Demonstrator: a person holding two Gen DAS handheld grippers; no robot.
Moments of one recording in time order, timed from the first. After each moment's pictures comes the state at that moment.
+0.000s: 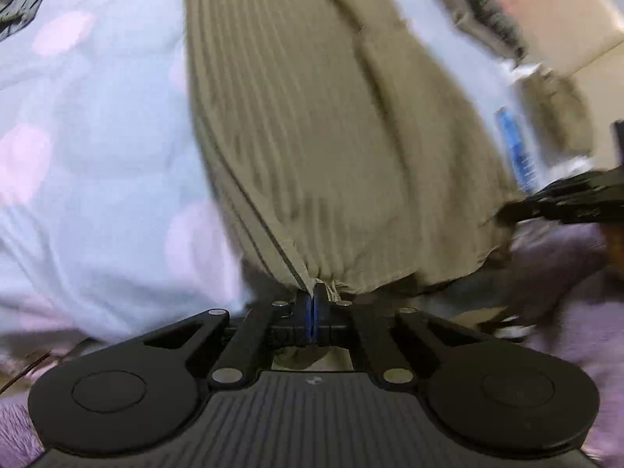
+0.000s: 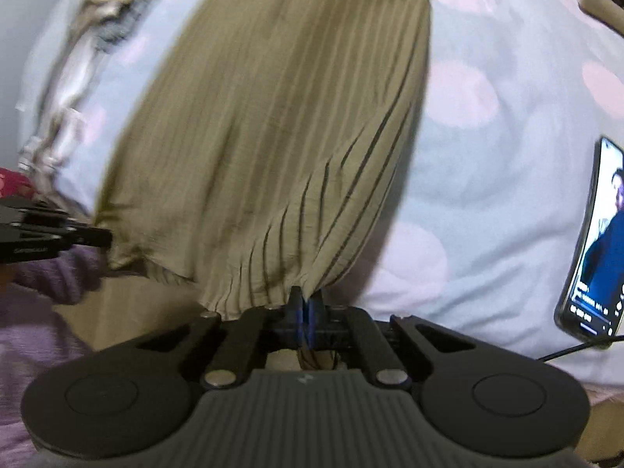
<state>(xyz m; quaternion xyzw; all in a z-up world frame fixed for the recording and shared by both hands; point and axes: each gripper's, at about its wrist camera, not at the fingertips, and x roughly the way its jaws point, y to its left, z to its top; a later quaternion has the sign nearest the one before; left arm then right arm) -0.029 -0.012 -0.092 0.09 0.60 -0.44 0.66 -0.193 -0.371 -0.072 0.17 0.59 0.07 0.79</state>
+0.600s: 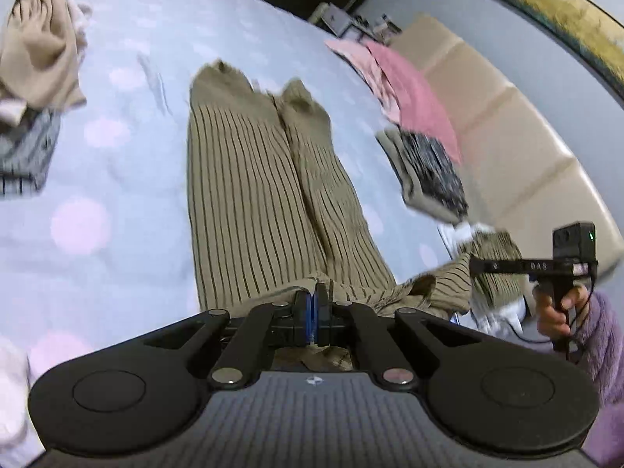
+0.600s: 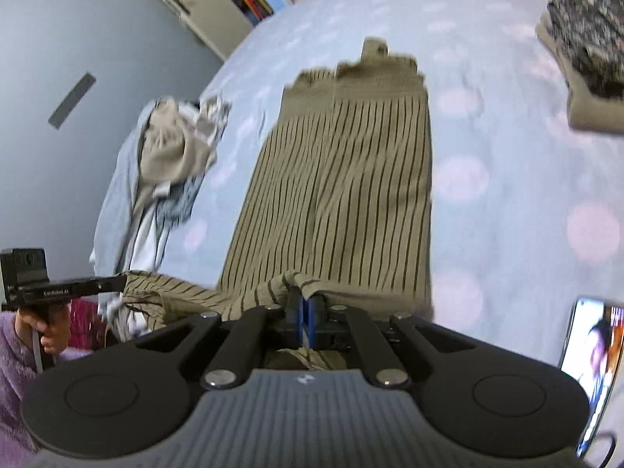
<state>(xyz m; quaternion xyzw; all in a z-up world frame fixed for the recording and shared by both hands) 0.082 -0.012 0.003 -0.05 0.48 -0.48 0.73 -0.156 -0.435 0.020 0.28 0.42 0.06 0.86</state>
